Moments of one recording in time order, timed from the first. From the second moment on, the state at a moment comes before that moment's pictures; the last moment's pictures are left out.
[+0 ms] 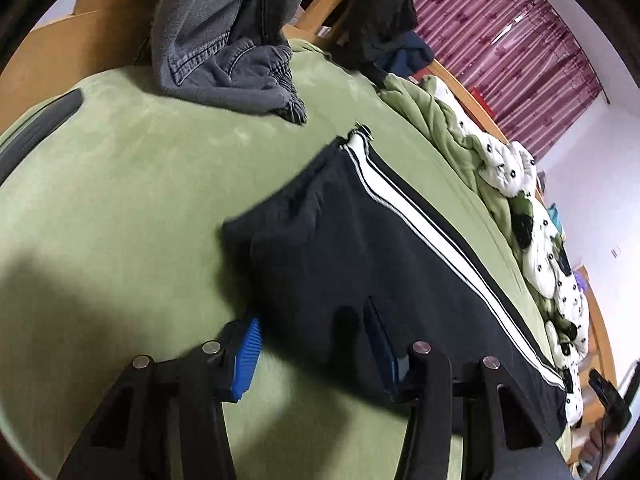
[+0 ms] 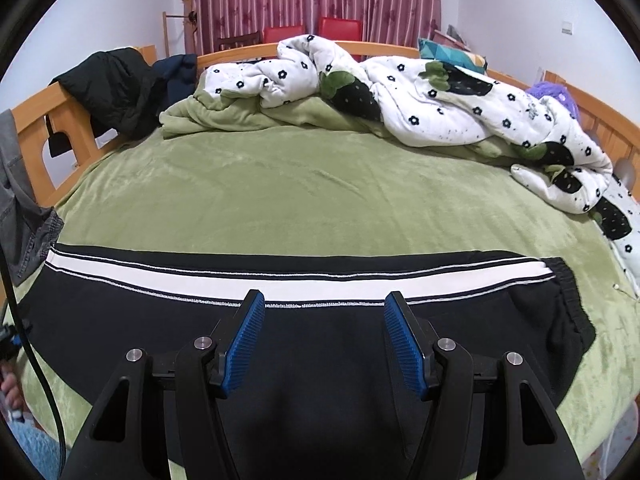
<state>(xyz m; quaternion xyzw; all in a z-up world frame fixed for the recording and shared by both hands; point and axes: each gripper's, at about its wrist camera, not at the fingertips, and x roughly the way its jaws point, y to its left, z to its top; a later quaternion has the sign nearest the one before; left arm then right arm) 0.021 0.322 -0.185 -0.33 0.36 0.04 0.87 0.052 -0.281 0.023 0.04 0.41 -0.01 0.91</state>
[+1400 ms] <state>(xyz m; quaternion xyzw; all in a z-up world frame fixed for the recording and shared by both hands) 0.069 -0.062 -0.008 0.05 0.33 -0.06 0.94 -0.018 -0.384 -0.008 0.09 0.35 -0.03 0.93</state>
